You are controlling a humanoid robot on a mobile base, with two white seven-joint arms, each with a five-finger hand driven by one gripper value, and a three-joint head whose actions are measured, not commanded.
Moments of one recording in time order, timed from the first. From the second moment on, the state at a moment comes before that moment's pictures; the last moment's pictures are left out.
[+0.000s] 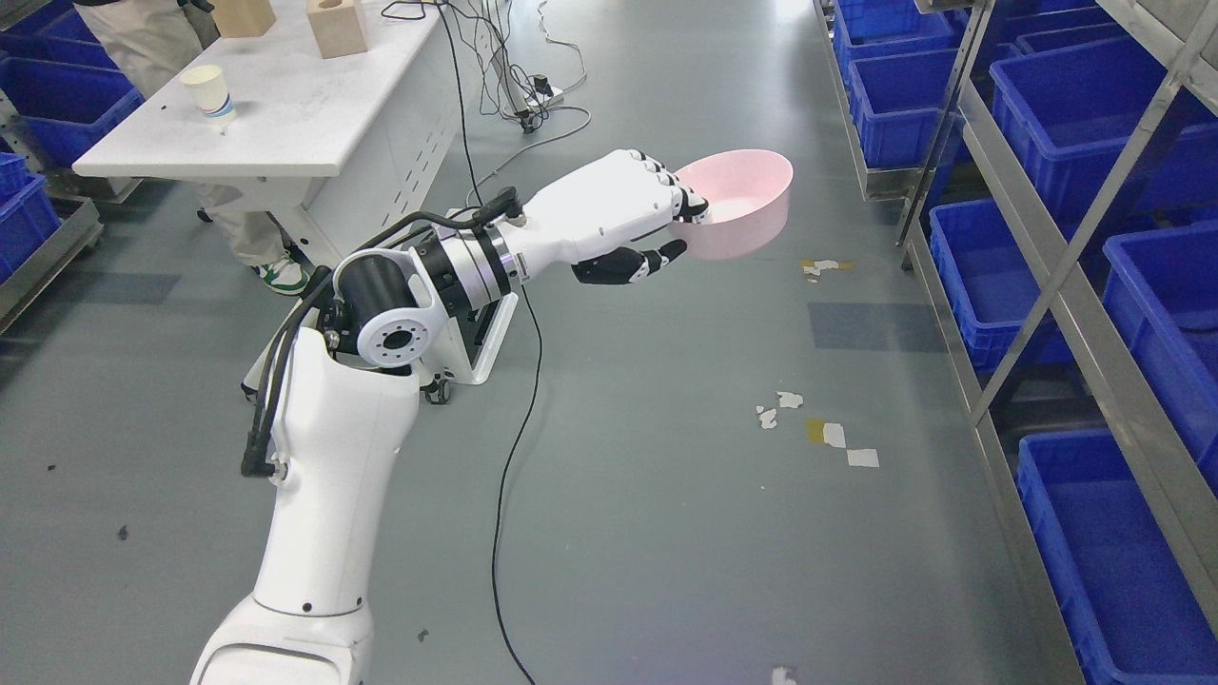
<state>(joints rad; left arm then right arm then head) -0.53 0.06 -0.14 -1.59 -0.77 -0.66 -0.71 0.00 0.00 0.05 0.00 0.05 -0.08 -0.02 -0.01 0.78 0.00</state>
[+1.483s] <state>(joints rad) -0.51 0.01 -0.14 -1.59 -0.77 -0.66 -0.72 0.00 0.00 0.05 0.00 0.05 -0.08 -0.03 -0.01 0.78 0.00</state>
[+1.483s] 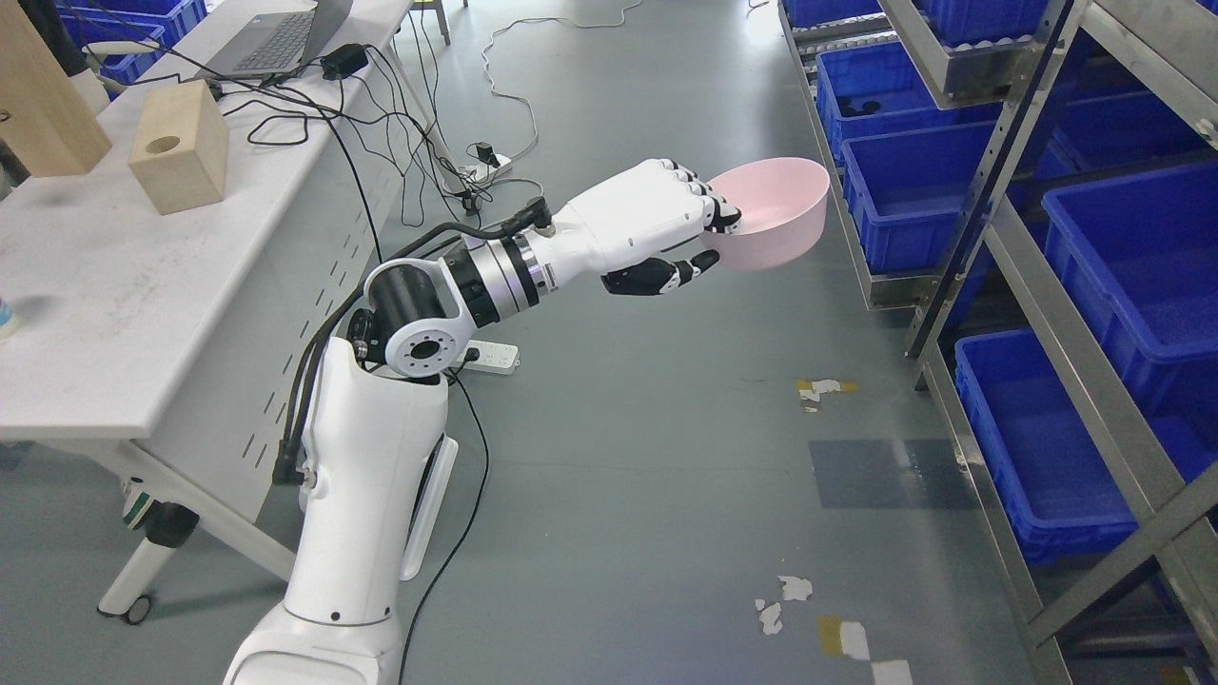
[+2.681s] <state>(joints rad) -0.79 0.00 -0.15 -1.52 -0.77 -0.65 -0.71 0.00 0.00 0.05 0.00 0.05 -0.08 -0.03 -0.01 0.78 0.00</state>
